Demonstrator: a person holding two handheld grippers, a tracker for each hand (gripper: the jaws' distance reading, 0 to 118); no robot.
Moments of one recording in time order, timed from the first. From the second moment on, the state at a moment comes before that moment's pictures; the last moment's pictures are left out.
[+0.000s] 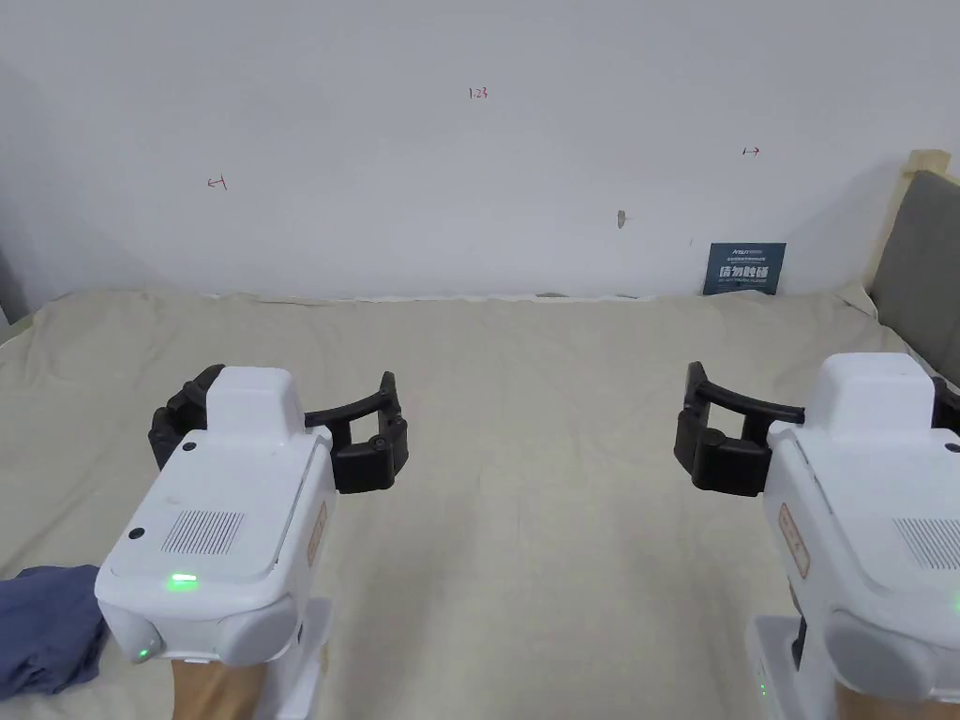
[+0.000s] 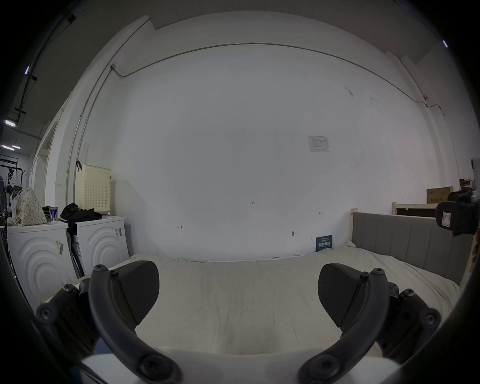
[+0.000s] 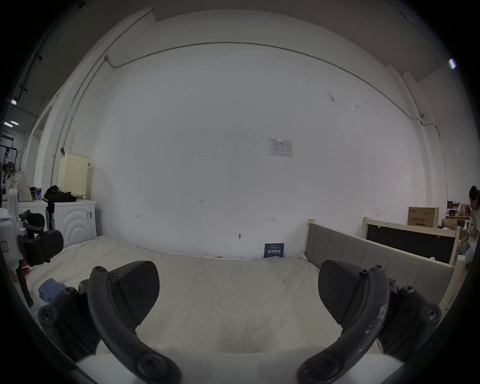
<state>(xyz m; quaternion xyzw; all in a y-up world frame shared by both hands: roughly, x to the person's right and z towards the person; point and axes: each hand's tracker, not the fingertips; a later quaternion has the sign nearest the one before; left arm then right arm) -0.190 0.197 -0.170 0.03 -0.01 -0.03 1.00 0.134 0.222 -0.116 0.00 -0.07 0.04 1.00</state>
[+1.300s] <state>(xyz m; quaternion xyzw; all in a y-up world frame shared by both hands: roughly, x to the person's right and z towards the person) -0.199 0.203 -0.165 0.04 -0.01 -0.03 1.00 0.144 0.248 -0.142 -0.26 -0.16 -0.12 0.94</state>
